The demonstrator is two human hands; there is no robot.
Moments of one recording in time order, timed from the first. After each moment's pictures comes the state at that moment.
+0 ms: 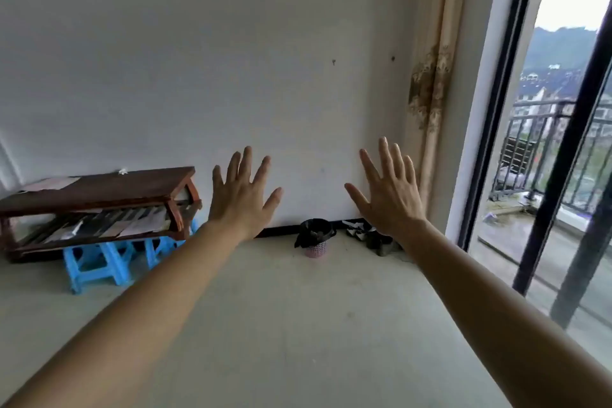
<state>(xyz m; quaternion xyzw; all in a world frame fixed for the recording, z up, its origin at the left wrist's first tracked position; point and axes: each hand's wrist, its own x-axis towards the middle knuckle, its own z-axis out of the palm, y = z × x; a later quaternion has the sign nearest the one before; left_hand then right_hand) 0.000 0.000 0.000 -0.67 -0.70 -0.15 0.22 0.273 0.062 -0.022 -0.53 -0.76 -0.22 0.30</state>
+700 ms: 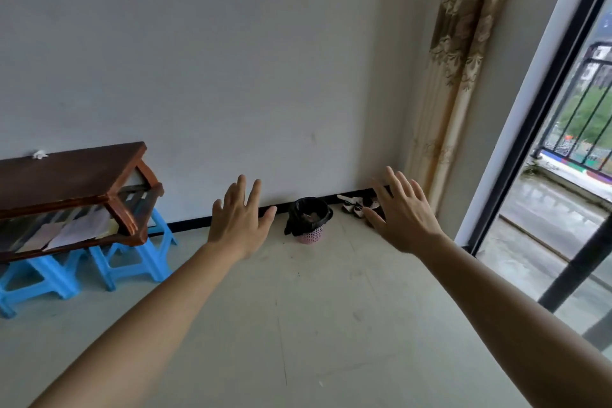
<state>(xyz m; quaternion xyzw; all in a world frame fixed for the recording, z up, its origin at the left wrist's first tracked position) -0.137 0.420 -0.133 -0.69 -0.71 -0.08 0.06 0.183 0.458 -0.146 -0.59 -0.79 -0.14 0.13</state>
